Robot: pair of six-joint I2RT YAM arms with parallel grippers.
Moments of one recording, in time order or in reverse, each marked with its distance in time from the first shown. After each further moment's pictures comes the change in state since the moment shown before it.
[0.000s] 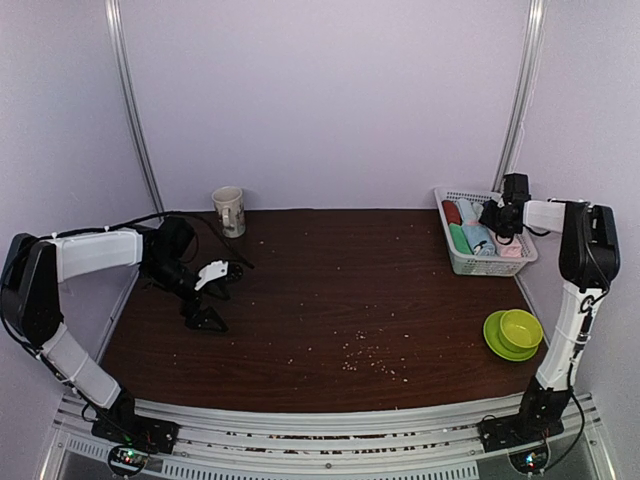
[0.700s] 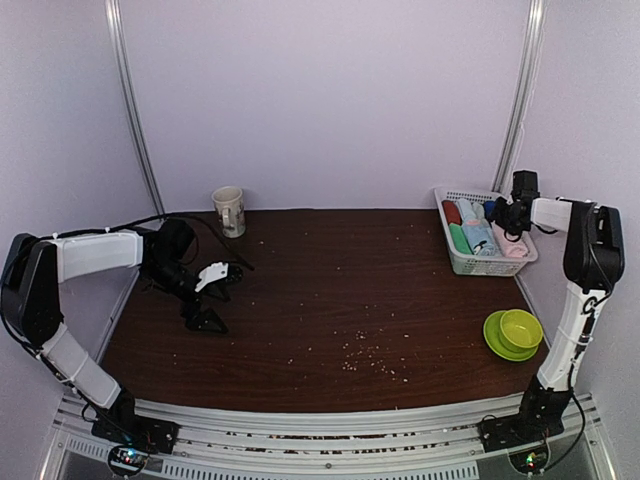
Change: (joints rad) left arm 0.000 0.001 -0.015 0.016 -0.001 0.000; right arm -0.048 -0.026 0.002 -0.009 0.005 -0.028
